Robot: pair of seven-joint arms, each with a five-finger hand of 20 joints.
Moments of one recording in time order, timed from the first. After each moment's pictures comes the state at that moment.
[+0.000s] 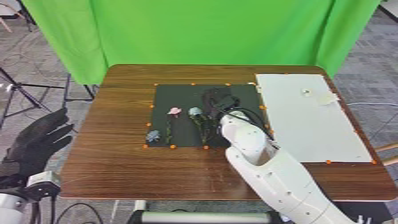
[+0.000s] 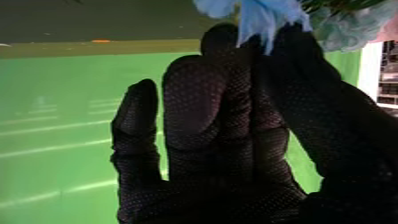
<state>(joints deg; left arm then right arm) 140.3 -61.6 -118.9 -126.6 47.9 2.3 2.2 -69.8 -72.6 49.0 -87.6 -150.3 -5.7 20.6</state>
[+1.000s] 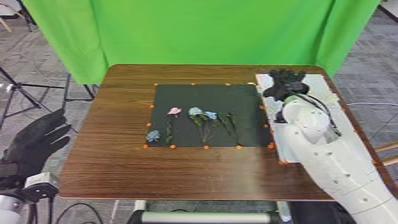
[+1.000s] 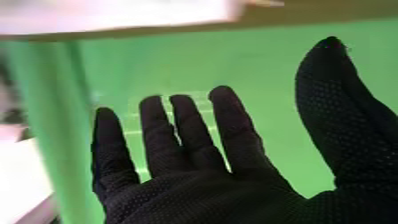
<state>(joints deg) 141.2 -61.6 -119.7 -126.6 47.9 2.2 2.5 -69.5 -57.0 62.5 -85.8 -141.0 -7.8 26.4</state>
